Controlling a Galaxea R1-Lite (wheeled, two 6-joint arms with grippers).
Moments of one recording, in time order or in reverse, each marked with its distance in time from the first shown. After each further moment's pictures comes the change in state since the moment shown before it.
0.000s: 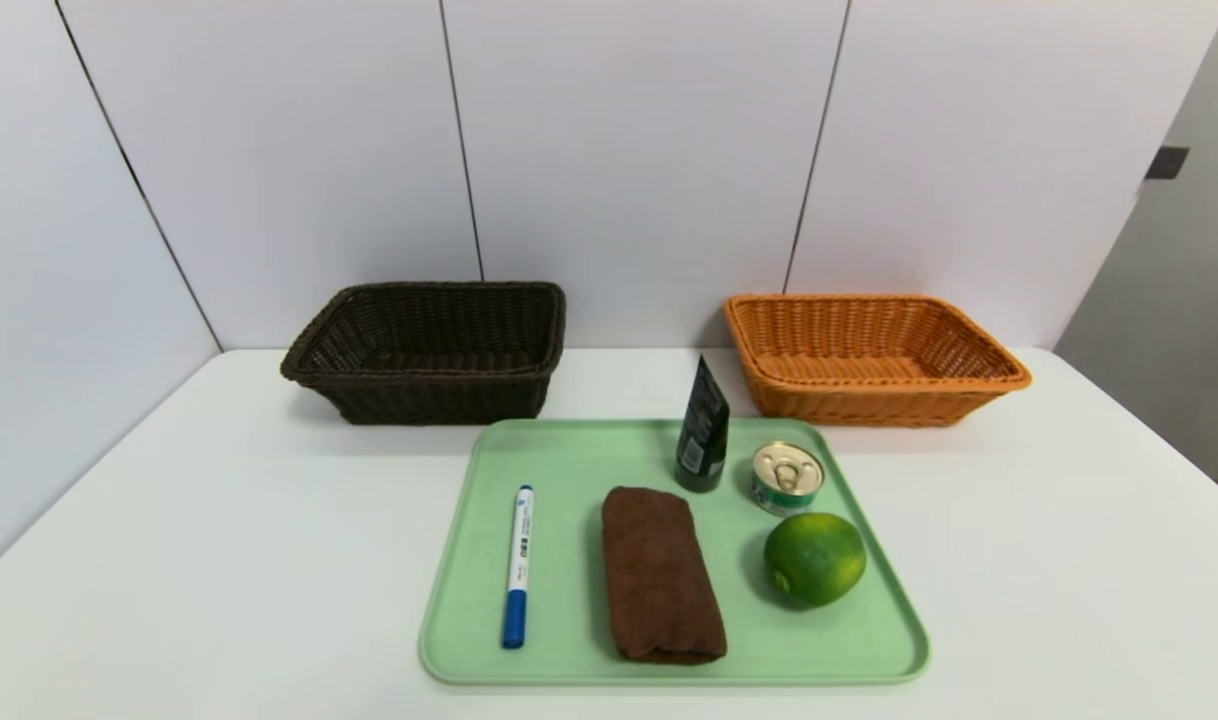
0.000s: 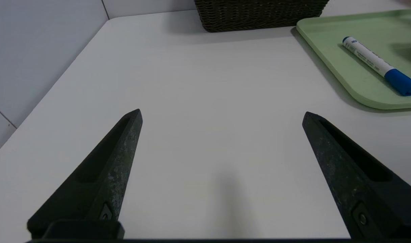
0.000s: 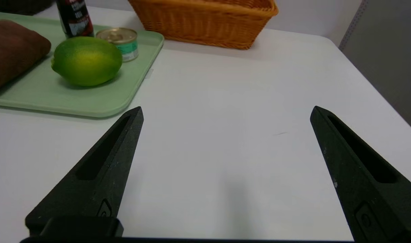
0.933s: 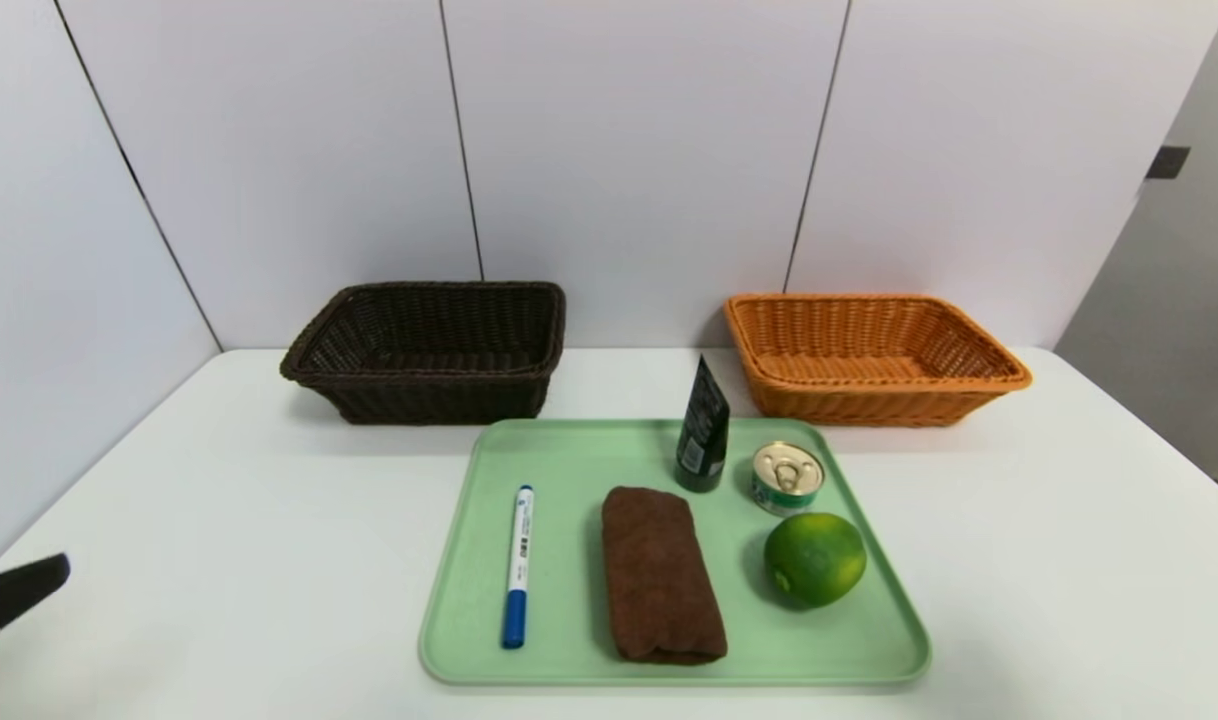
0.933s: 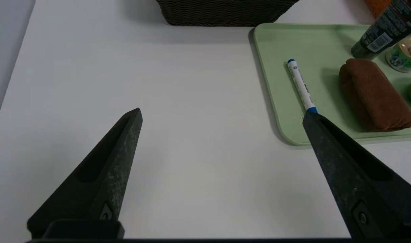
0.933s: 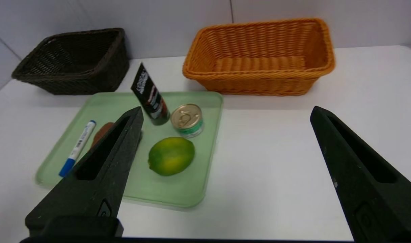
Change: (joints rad) left arm -0.009 0.715 -0.763 0.404 -0.129 -0.133; right arm 0.093 0.792 -0.730 0.145 0.098 0.279
